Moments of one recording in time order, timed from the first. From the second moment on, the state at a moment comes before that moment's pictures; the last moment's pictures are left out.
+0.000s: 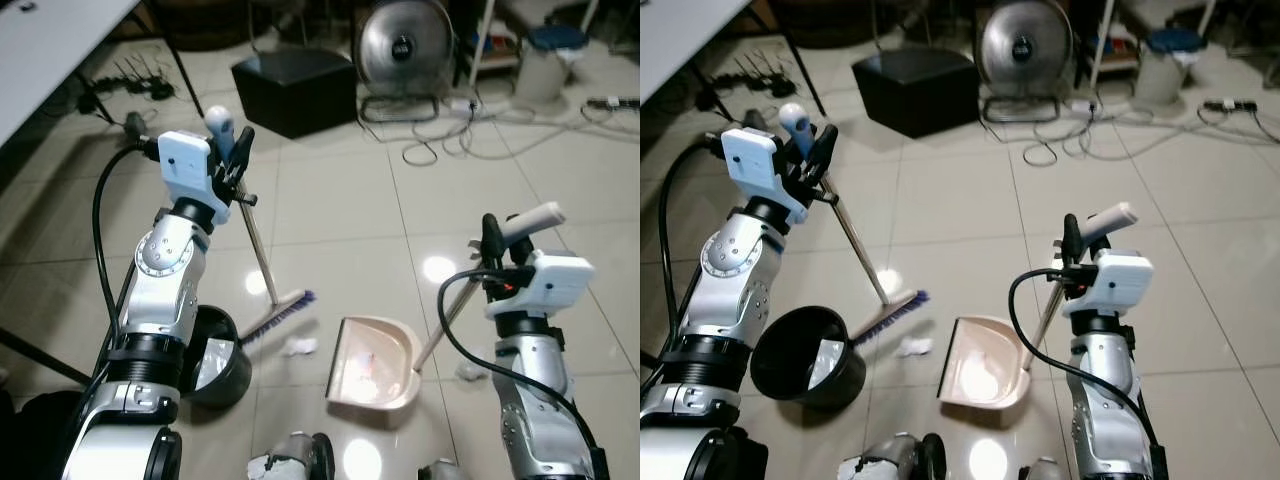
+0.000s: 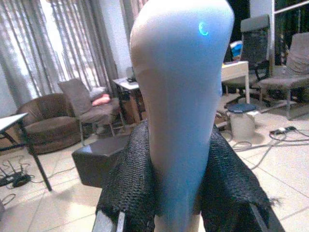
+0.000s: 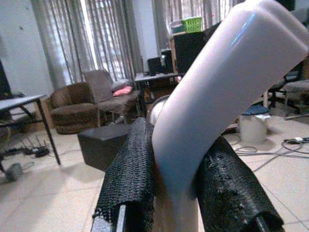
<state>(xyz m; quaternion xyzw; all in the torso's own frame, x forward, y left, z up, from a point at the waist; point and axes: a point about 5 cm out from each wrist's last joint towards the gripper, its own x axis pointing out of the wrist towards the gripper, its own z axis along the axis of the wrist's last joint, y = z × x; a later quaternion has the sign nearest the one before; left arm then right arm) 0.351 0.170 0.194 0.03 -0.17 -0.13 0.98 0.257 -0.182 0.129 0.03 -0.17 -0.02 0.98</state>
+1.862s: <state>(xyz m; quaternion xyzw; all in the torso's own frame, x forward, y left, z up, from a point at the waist) 0.306 0.113 0.155 0.02 -0.09 -0.19 0.98 0.261 -0.199 0.147 -0.08 -0.06 -0.10 0.99</state>
